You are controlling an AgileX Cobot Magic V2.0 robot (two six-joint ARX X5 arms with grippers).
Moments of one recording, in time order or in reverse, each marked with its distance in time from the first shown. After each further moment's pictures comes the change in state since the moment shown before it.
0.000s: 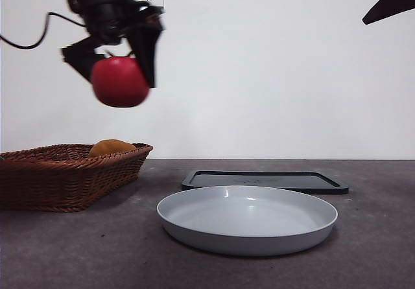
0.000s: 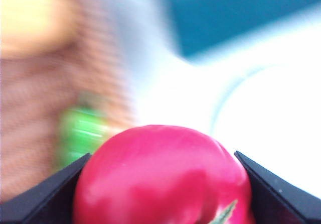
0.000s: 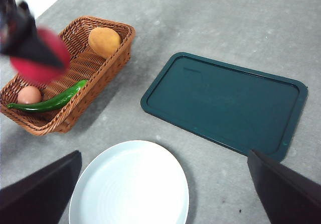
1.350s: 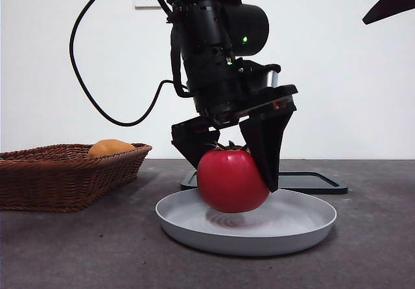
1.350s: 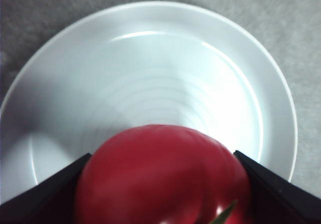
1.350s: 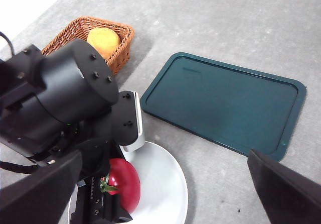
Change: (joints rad) left arm -0.413 0.119 -0.282 0.365 -0.040 -0.027; right arm 0.000 0.000 0.000 0.000 0.000 0.000
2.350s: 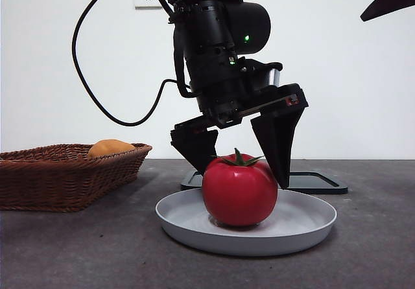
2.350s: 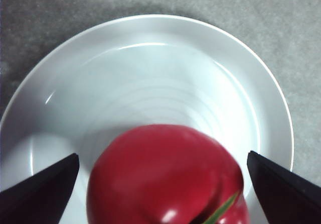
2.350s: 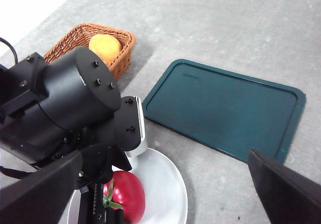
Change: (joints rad) left arm -0.003 0.000 0.000 0.025 -0.001 -0.014; right arm 0.000 0.000 0.000 0.023 0.000 0.000
